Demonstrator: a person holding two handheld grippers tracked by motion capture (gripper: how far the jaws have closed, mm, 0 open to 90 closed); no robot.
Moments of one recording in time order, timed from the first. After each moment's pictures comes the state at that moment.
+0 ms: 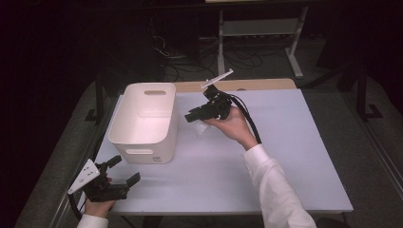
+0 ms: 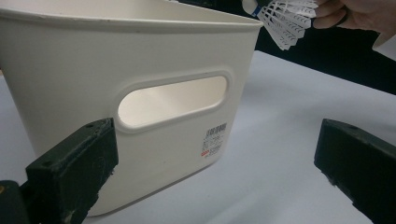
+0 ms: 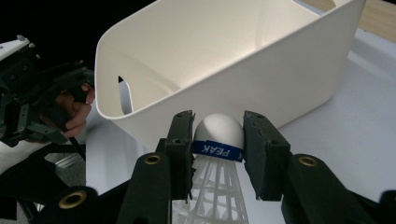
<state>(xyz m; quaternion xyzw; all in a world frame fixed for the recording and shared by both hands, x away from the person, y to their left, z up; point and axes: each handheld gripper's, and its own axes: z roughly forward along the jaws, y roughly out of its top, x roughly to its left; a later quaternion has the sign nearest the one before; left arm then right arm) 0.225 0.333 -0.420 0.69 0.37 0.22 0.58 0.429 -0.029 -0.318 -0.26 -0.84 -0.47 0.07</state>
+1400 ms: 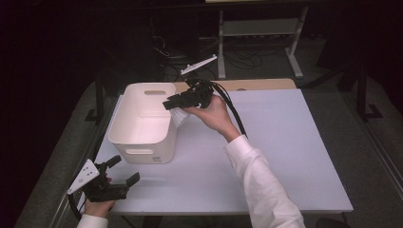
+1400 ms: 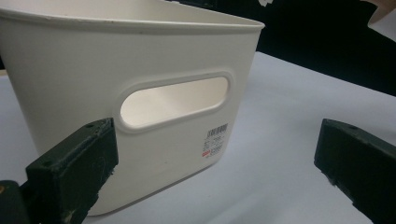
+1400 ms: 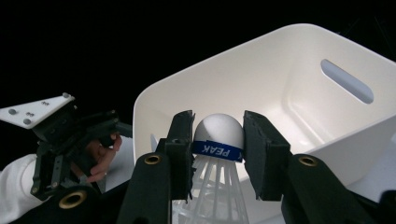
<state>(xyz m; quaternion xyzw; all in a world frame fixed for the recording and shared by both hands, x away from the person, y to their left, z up) 0.225 0.334 -0.419 0.69 0.37 0.22 0.59 0.433 0.017 -0.275 -0.22 -0.82 -0.52 0.07</state>
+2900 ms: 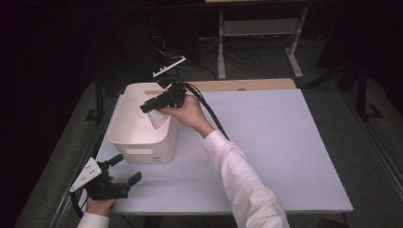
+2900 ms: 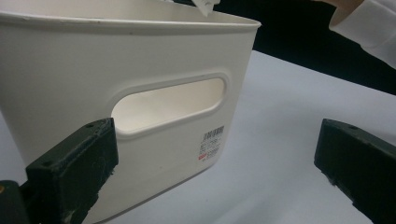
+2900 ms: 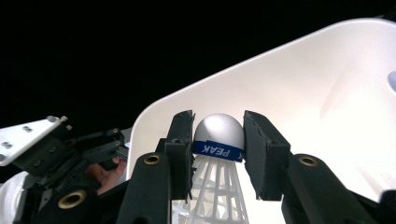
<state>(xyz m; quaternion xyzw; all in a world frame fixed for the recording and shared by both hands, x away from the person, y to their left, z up) 0.229 0.330 -0.419 0.69 0.36 0.21 0.59 0.455 0.091 -0.293 -0.20 -0.84 -0.50 0.11</state>
